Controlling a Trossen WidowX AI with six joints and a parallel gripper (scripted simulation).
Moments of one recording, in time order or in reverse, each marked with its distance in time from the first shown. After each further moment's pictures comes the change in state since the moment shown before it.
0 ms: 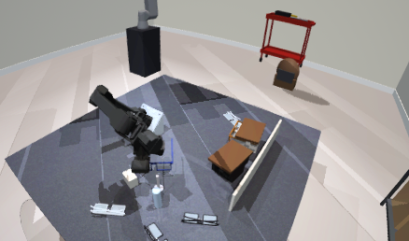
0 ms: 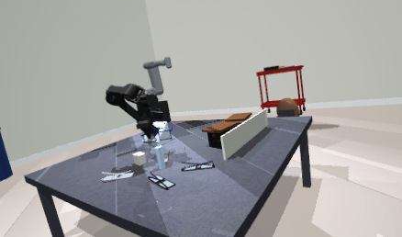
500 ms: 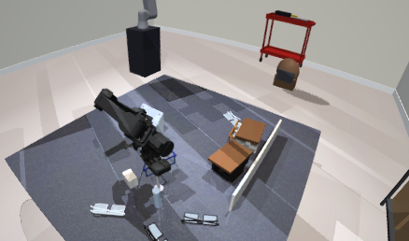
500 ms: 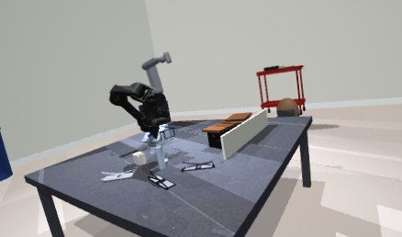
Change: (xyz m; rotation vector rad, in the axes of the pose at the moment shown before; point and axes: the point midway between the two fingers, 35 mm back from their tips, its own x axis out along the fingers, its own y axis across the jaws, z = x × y) arm 0.000 -0.017 0.032 -0.568 -0.001 -0.001
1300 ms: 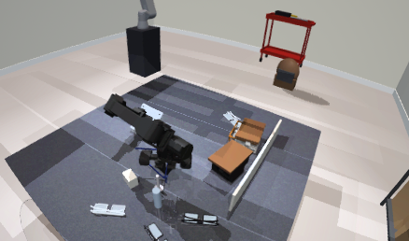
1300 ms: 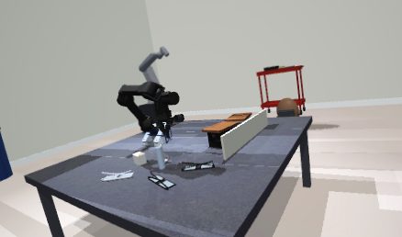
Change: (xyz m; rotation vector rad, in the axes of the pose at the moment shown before) arm 0.004 -0.043 0.037 -0.854 0.001 -0.001
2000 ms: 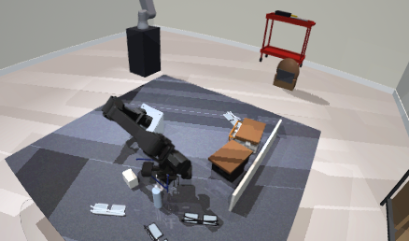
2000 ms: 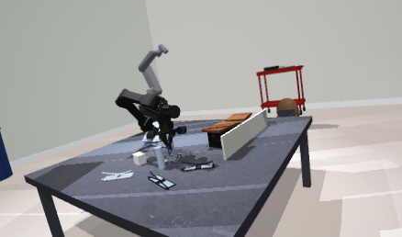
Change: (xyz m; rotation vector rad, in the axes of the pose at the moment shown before) arm 0.056 -0.002 -0.004 -0.033 0.010 0.004
